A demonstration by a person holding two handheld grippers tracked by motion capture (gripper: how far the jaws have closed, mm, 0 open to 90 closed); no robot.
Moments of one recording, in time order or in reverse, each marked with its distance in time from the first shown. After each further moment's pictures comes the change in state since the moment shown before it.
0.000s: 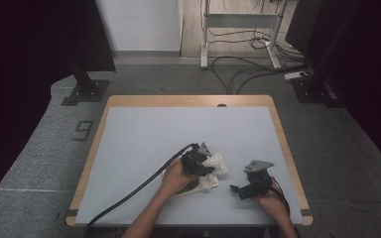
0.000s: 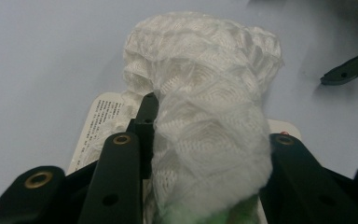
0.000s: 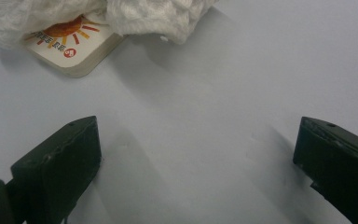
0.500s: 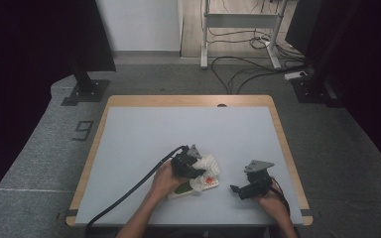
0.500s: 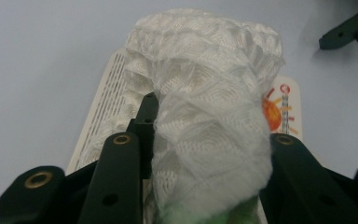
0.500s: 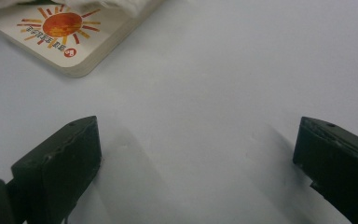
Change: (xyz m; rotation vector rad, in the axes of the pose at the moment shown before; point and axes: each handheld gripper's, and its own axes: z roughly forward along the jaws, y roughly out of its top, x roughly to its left) left arm 0.003 -0.028 -0.024 0.001 0.017 -0.026; right arm 0.000 0.000 0.000 -0.001 0.003 -0.001
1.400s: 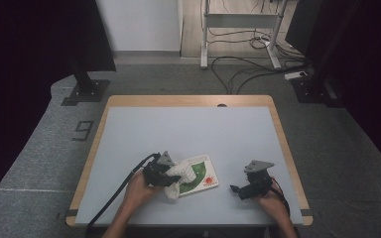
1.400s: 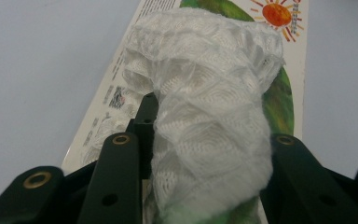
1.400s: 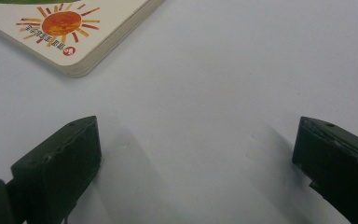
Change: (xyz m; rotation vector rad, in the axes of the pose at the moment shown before) left arm 0.006 -0.064 -0.056 0.011 0.055 -0.064; right arm 0.000 0.000 0.000 -0.001 -0.006 -0.002
